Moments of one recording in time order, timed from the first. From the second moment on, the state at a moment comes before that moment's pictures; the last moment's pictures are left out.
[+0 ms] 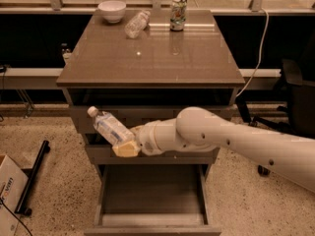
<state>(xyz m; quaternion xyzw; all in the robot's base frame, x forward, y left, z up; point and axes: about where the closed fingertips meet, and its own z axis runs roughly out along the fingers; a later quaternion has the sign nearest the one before) 0.537 0.097 0.692 -0.43 0.75 0.34 0.36</state>
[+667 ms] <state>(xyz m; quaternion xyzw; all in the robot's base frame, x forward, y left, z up) 0.467 0.095 0.591 -0.42 0.79 0.36 0.27</state>
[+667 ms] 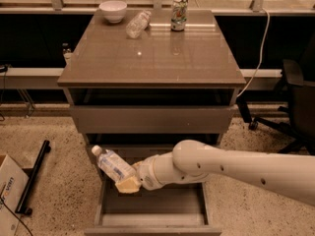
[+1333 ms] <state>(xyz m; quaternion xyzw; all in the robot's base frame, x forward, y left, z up) 0.464 0.098 0.583 -0.42 0.79 0.35 0.27</state>
